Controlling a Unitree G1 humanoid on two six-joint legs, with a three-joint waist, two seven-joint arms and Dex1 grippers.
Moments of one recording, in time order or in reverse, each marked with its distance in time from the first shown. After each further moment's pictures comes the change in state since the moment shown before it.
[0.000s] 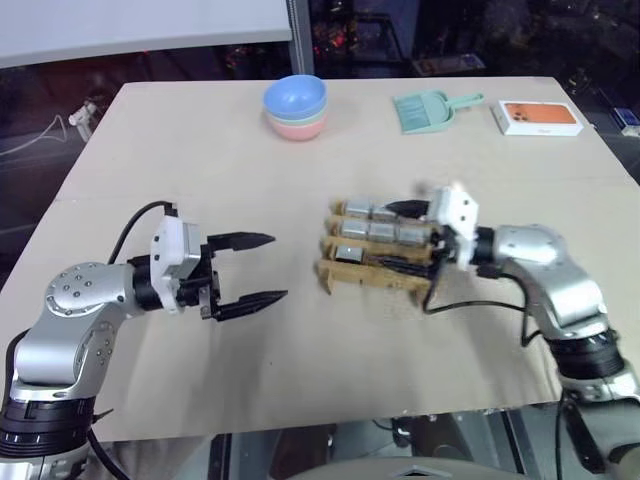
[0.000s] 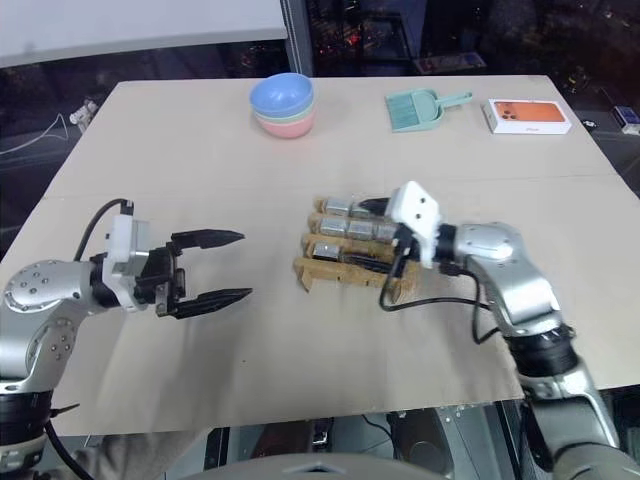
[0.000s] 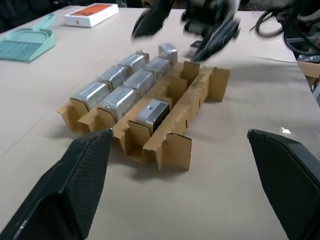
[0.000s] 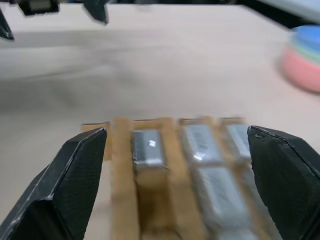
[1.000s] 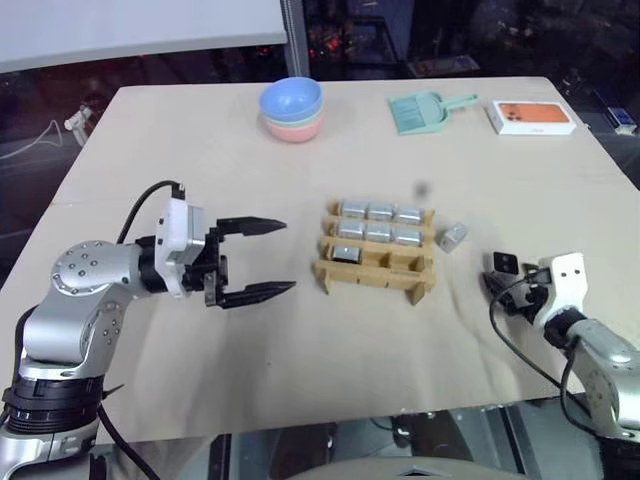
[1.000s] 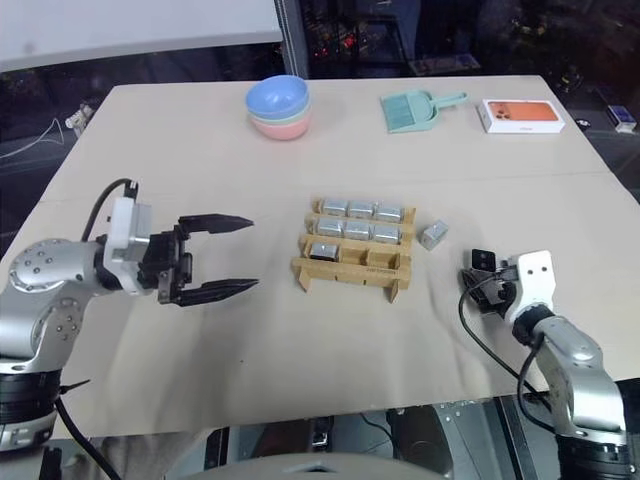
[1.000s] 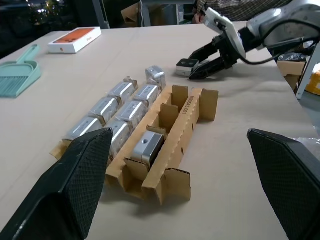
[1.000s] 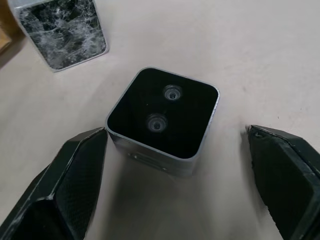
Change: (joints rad) left arm -0.102 -0.004 -0.033 0.007 -0.009 0.012 -0.041; right arm 0.515 0.147 -0.336 0.055 -0.055 -0.009 -0.540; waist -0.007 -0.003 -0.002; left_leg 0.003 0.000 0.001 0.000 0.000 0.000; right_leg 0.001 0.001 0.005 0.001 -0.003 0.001
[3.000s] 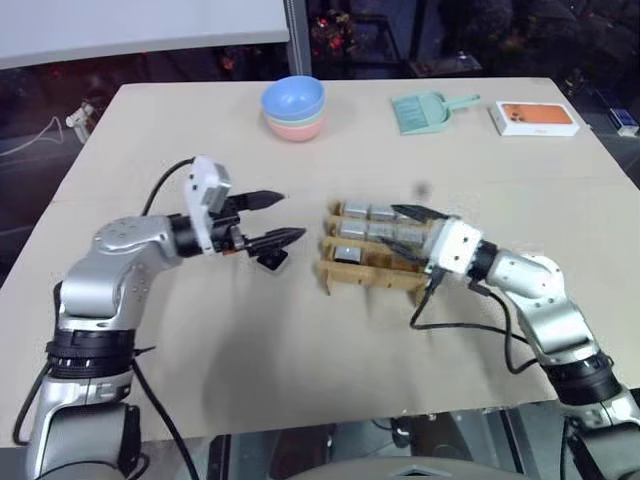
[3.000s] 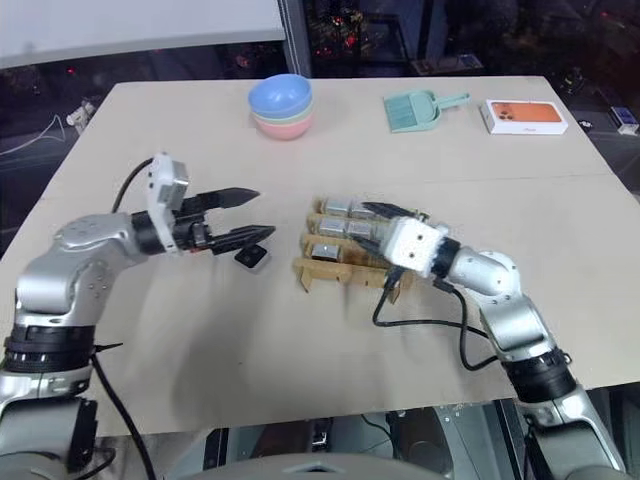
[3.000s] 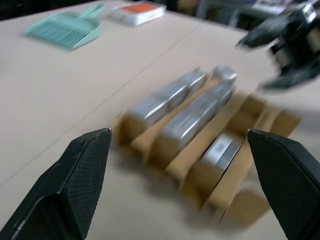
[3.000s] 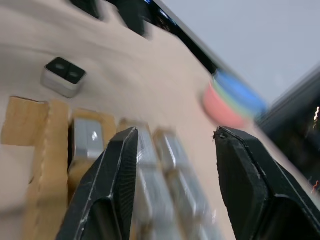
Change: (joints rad) left arm -0.207 -0.059 -0.086 0.208 0.080 0.241 0.198; right arm -0.381 -0.114 0.417 -0.010 -0.191 -0.457 0.308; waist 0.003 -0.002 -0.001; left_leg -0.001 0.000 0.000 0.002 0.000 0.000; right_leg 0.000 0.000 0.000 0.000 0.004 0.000
